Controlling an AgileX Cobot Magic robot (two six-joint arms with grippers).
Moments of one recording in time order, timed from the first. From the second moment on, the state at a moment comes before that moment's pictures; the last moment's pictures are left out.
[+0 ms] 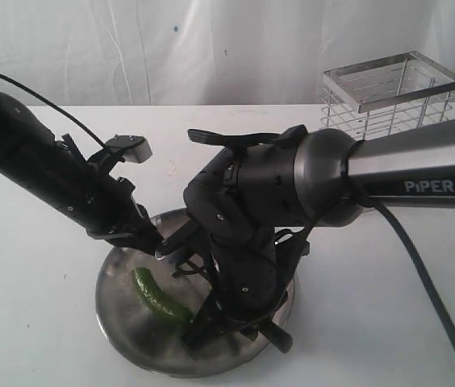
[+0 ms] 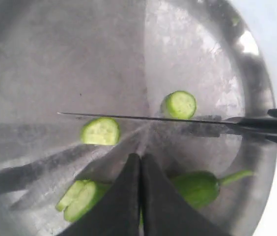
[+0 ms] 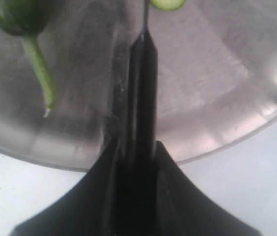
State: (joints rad) left arm -0.22 1.81 -1.09 -0.89 0.83 1.02; right arm 0.89 1.90 -1.22 -0.14 0.98 0.22
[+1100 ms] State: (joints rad) left arm -0.22 1.68 -0.96 -1.05 0.82 1.07; right arm 0.80 1.98 -1.22 -0.11 0.73 0.29
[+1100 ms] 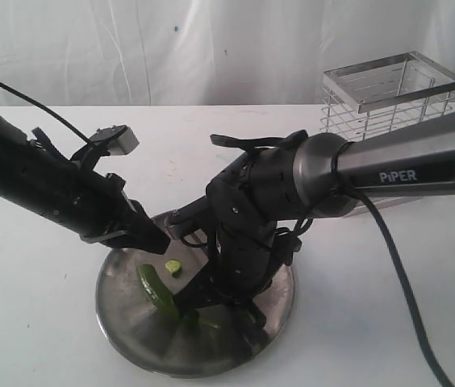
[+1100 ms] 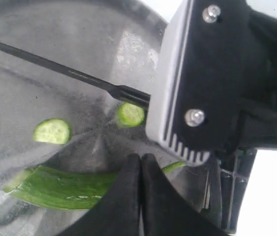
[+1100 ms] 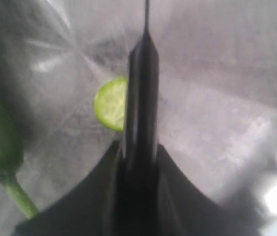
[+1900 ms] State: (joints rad) left arm -0.22 0.94 -0.64 -1.13 0.57 1.05; right arm 0.88 1.33 -0.97 -0.11 0.38 0.37
